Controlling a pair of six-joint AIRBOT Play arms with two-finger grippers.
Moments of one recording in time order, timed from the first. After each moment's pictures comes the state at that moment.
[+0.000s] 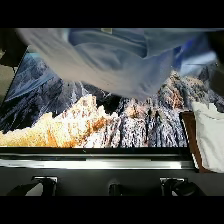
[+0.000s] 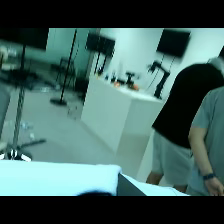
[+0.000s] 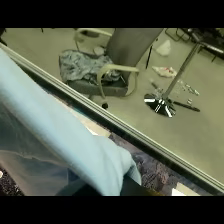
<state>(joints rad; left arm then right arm) 0.18 -1.05 2.08 0.78 -0.94 -1.39 0.31 -0.75 1.68 -1.52 1.06 1.16</state>
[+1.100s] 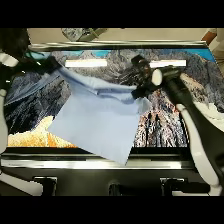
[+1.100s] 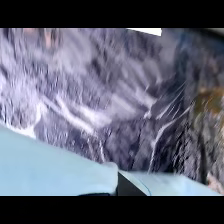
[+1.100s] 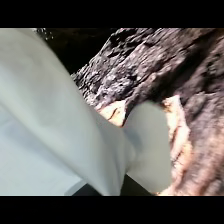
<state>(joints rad) 0.09 -1.75 1.85 0.90 -1.03 -1.40 0.31 -1.56 1.58 -1.55 1.11 1.33</state>
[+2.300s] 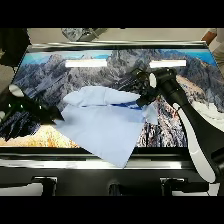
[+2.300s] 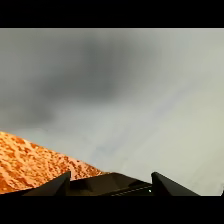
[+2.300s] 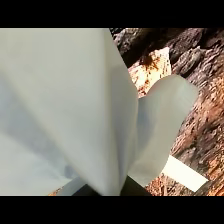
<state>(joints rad) 0.18 -1.48 1.18 1.12 -1.50 -1.50 0.31 -1.58 1.57 -1.67 1.30 1.26</state>
